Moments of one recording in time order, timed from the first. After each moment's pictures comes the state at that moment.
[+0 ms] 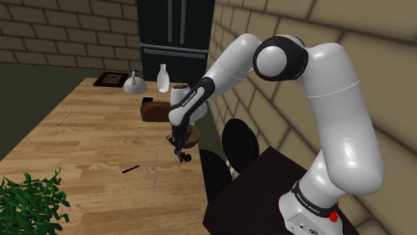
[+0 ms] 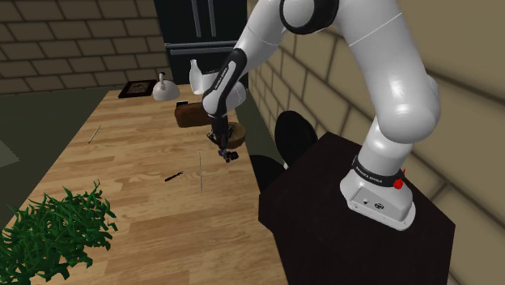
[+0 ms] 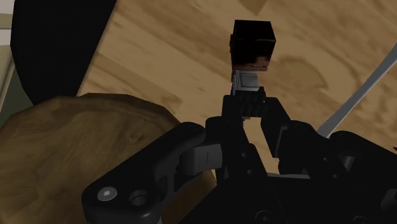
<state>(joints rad) 0.14 0.72 0.05 -1.90 0.05 2.54 0.27</state>
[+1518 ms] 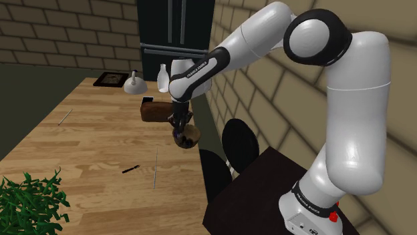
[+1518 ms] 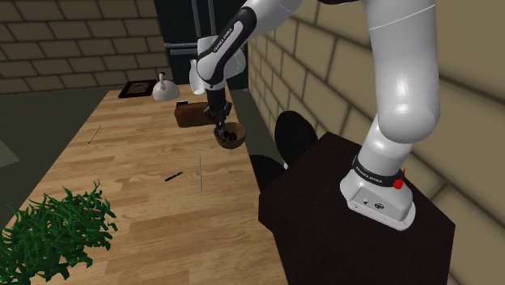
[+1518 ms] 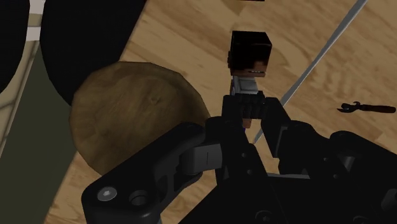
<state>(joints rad) 0.14 0.48 0.05 -1.94 0.05 2.34 0.27</state>
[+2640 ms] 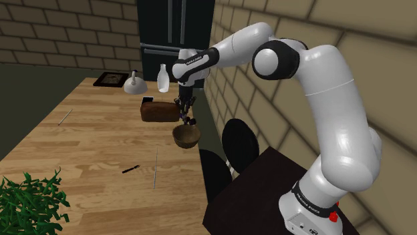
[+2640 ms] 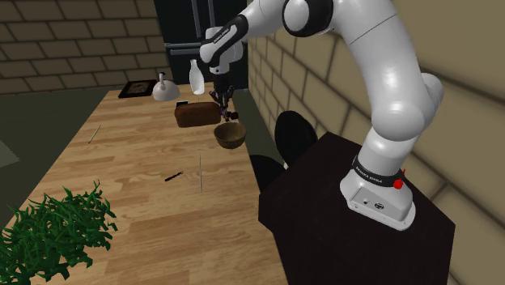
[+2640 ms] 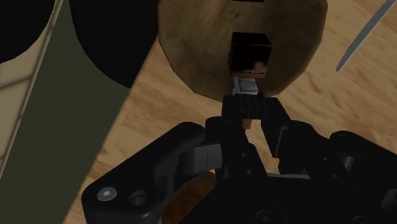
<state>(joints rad) -0.02 0.78 0.00 -1.42 0.05 2.10 0.08</state>
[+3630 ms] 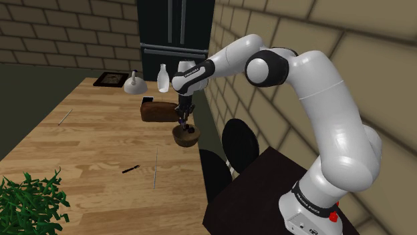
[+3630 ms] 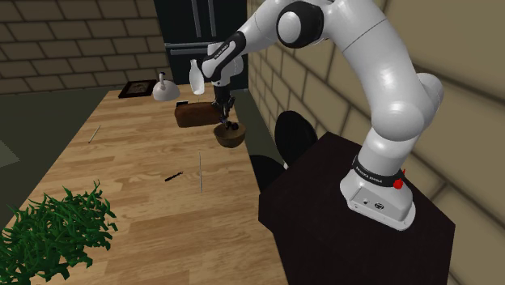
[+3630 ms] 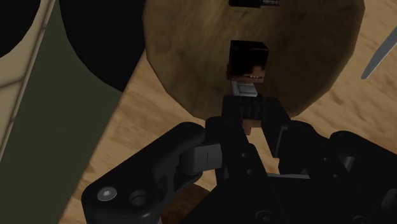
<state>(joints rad) -0.02 0.88 0.00 -1.40 0.05 2.19 0.08</state>
